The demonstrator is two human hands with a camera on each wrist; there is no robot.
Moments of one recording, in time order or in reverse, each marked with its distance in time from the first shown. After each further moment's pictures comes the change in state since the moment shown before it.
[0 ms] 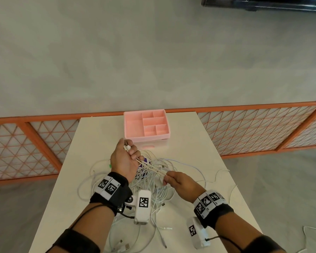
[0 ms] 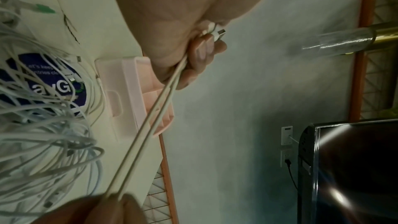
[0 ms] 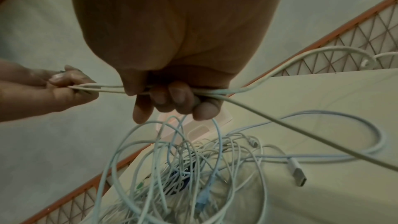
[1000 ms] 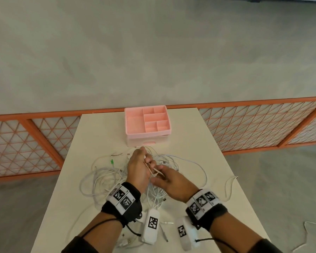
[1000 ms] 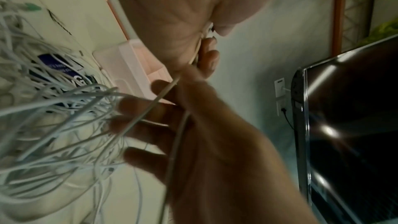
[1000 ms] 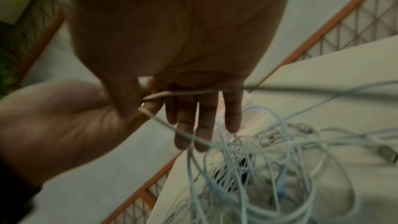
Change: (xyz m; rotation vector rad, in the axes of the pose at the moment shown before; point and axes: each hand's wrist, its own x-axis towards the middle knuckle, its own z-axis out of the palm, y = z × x) left_hand -0.034 -0.043 0.004 0.169 -0.017 -0.011; right_hand -0.010 -0.052 0.016 0.175 -0.011 -0.016
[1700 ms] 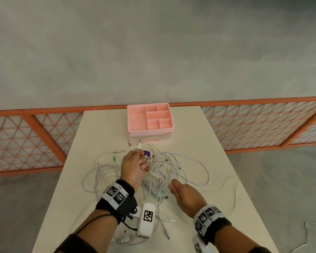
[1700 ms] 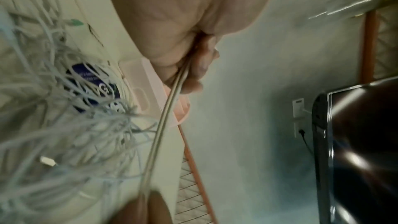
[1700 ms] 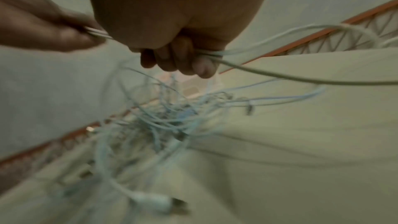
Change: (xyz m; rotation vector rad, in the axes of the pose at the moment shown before) left_hand 0.011 0.005 -0.029 0.065 0.026 -0.020; right_hand -0.021 0.077 0.018 -0.423 0.066 0.022
